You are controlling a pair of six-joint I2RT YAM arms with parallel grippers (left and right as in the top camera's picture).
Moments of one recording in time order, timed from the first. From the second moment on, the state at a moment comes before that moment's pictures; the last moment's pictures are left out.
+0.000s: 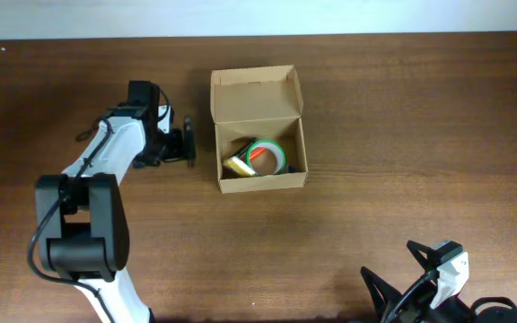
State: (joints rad) left arm -0.04 1.98 1.38 -0.74 0.11 -0.14; right arm 0.67 0.13 0.80 -1.07 0.08 0.29
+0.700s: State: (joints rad) left arm -0.12 2.19 1.68 -0.99 -0.01 -0.16; right arm 0.67 0.13 0.80 -1.07 0.08 0.29
